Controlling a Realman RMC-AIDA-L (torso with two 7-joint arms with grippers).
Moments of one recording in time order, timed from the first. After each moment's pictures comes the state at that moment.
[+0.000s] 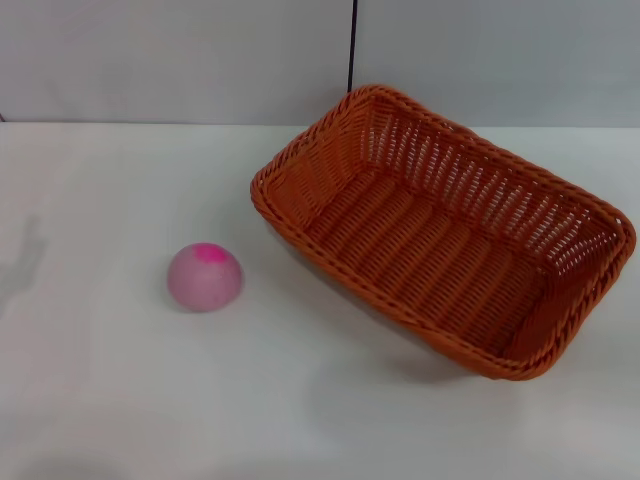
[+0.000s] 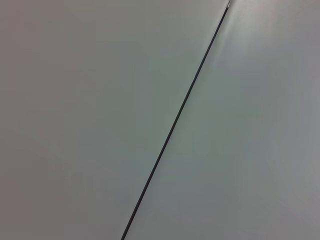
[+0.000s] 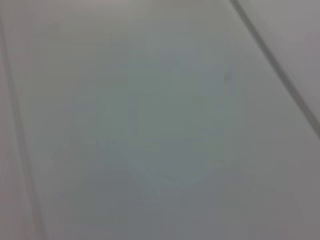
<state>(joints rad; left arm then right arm) -0.15 -2.06 -0.83 -0.11 -0.93 -1.86 2.49 0.34 2.07 -0.31 -0.40 -1.26 -1.67 1.07</state>
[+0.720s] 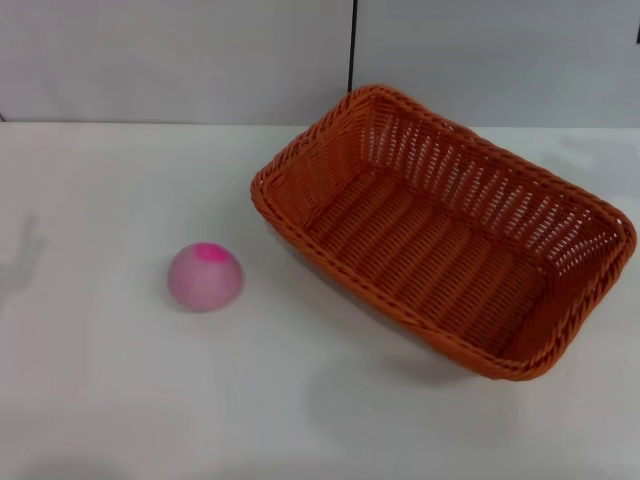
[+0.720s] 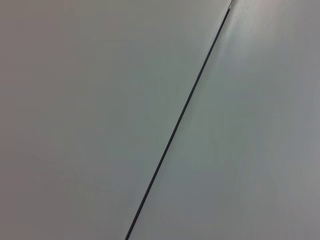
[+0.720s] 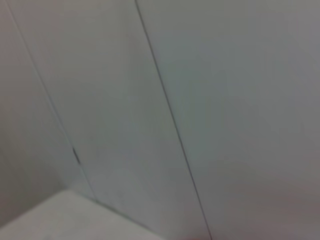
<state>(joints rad) -0.15 -2.06 -0.83 -0.11 -0.93 -1.85 2.49 0.54 1.98 -0.51 -1.24 -2.02 -1.74 2.04</state>
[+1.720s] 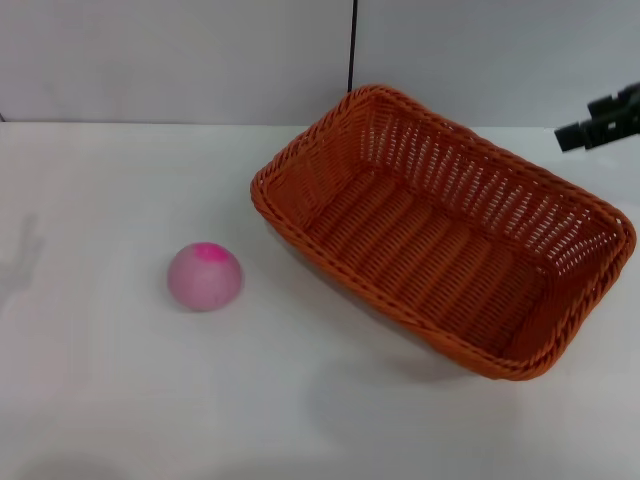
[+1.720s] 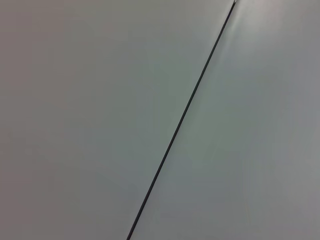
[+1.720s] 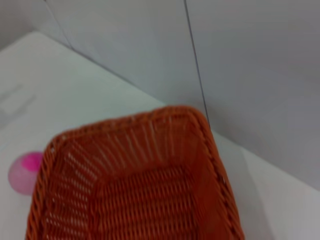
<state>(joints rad) -0.15 -2.07 -0.83 -0.11 -0.93 -1.83 2.49 0.74 1.95 -0.74 -1.17 -2.46 -1.74 2.20</state>
